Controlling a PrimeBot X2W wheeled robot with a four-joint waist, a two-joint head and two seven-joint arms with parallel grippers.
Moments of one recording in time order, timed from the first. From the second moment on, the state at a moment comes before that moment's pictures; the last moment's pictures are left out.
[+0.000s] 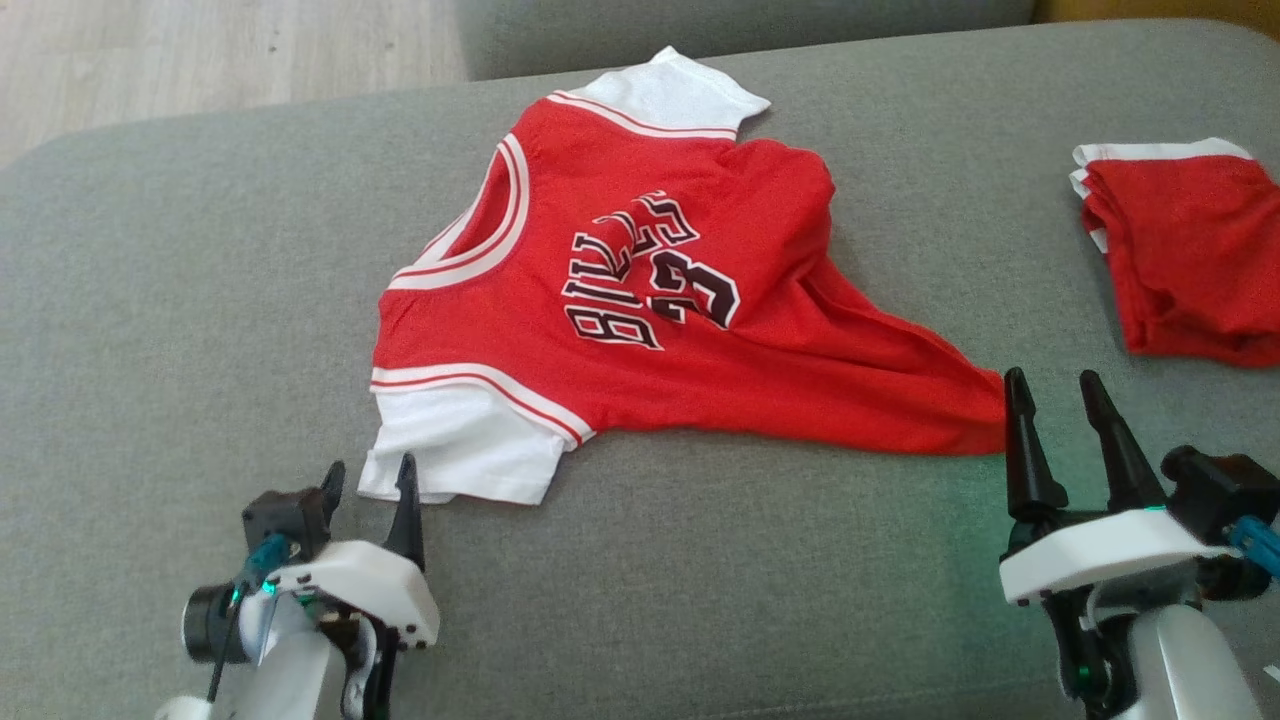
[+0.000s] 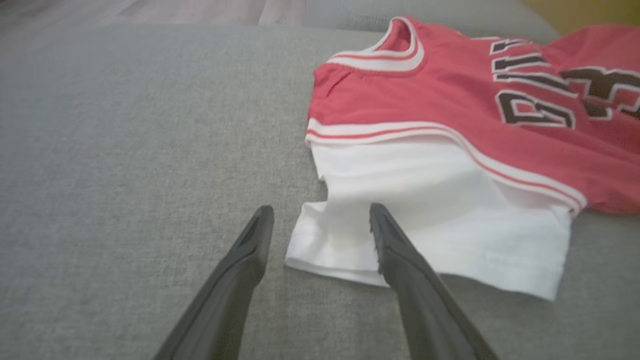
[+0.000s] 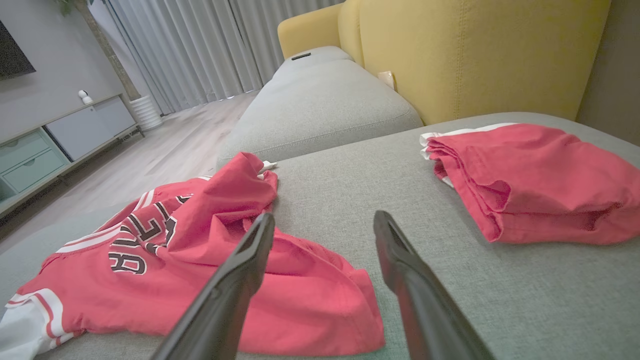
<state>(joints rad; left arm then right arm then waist) -0.21 0.05 -0.16 0.65 -0.21 0.02 -0.26 -0.05 -0.05 -0.03 0.18 0.26 0.13 -0.07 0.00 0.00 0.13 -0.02</state>
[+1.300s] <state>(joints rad) -0.16 0.05 -0.12 0.32 -0.17 -0.02 -0.26 -0.07 -0.04 -0.09 0.40 0.28 0.13 -0.01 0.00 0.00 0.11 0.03</state>
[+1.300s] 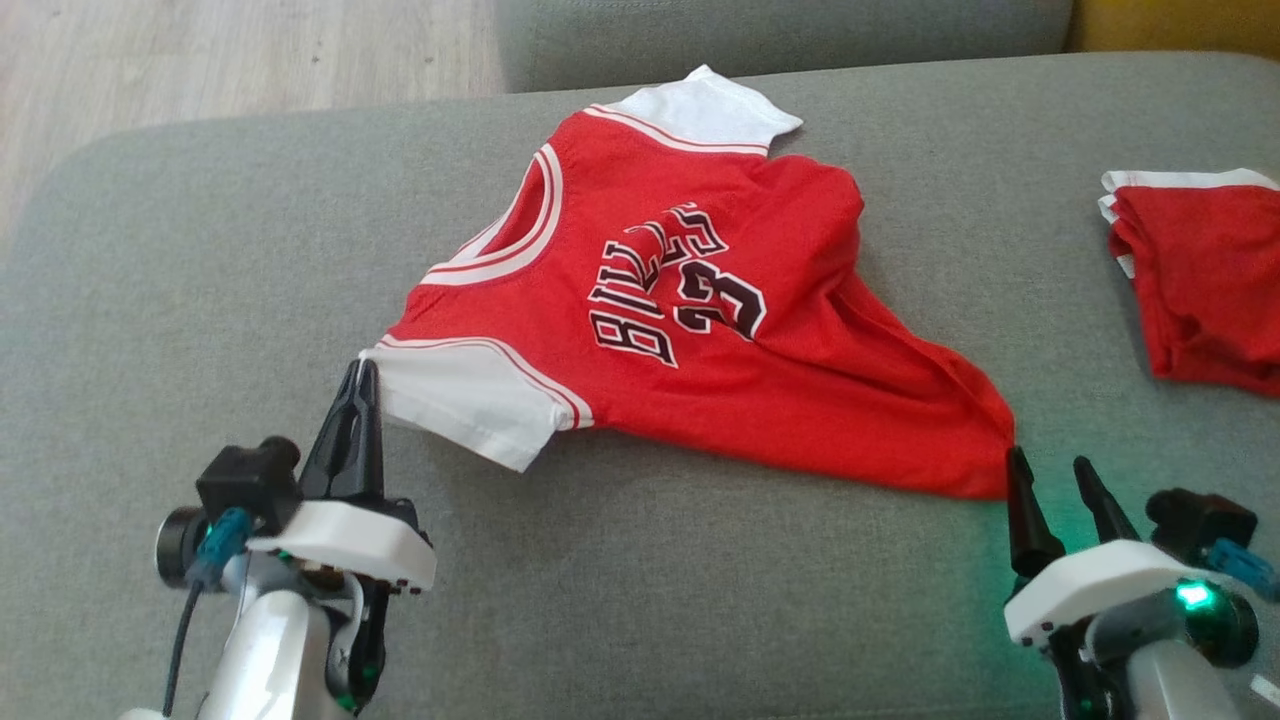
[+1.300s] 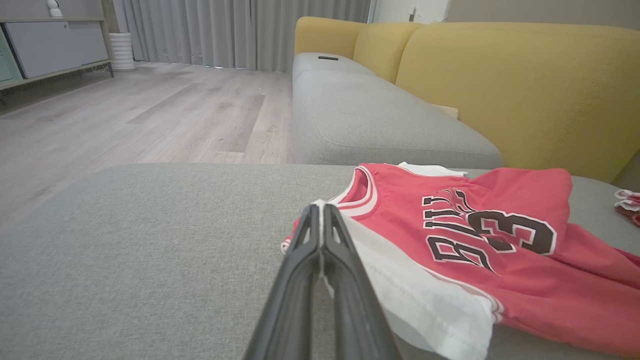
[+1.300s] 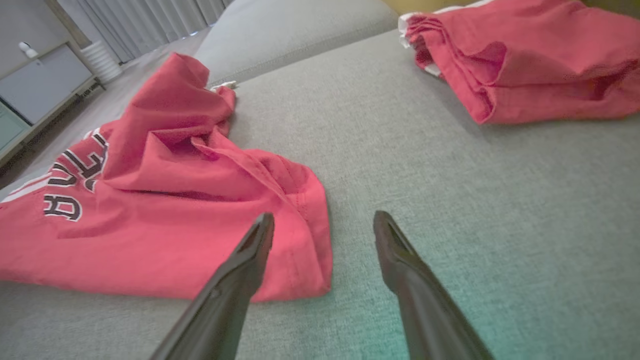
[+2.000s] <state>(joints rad) -0.15 0.04 -0.12 0.29 -0.17 -0.03 -0.26 -0.16 -0.05 0.01 0.57 0.37 0.13 0.05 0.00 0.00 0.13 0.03</state>
